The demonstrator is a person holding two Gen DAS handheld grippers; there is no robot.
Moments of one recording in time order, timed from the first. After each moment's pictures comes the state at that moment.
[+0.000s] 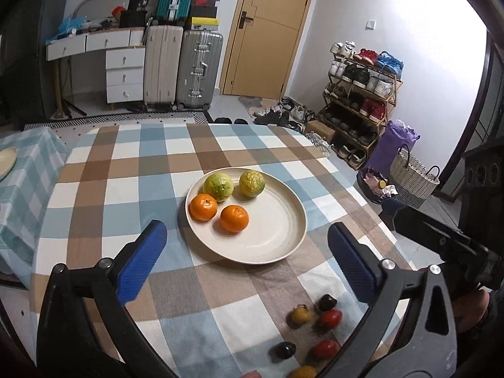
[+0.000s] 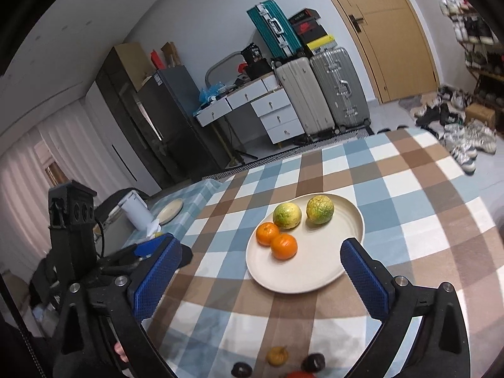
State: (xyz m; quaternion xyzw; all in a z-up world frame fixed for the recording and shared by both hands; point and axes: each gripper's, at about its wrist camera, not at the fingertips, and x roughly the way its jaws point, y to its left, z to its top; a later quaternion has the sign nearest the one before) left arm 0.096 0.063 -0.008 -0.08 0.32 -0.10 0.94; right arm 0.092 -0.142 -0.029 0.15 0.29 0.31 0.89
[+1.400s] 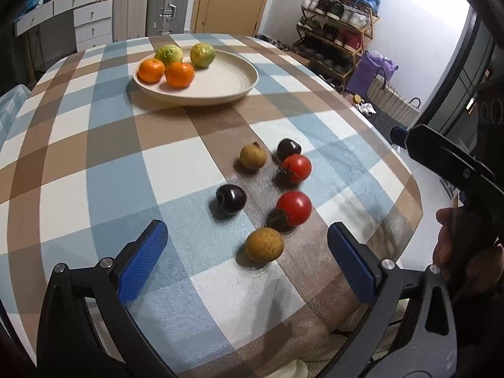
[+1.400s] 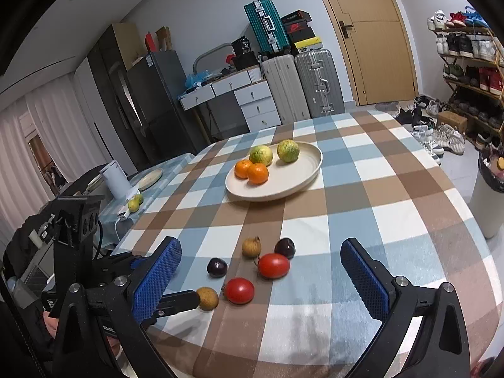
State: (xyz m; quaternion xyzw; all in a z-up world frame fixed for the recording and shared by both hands) left arm -0.002 0.000 -0.122 -0.05 0.45 -0.17 0.88; right arm -0.026 -0.173 -0.086 0.10 0.31 0.26 0.91
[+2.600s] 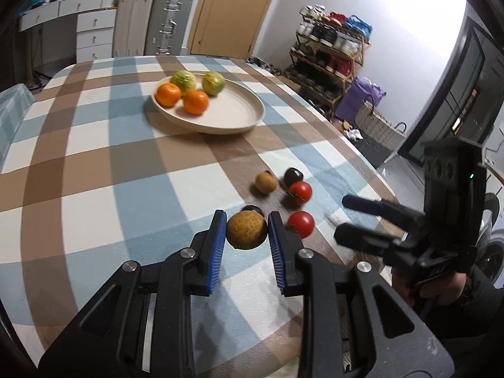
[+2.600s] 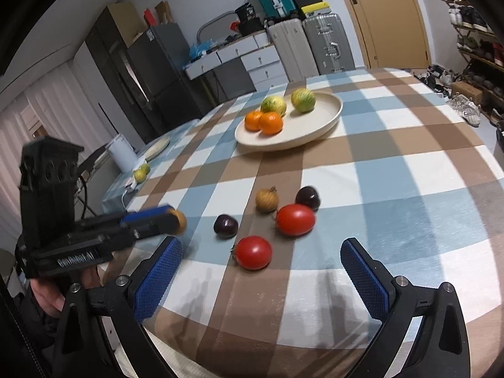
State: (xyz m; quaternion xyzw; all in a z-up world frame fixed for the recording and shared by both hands) left arm -0.015 0.055 -0.095 -0.09 0.40 -0.18 0.90; right arm -0.024 -0.142 -0.128 0.10 0.39 0.29 0.87
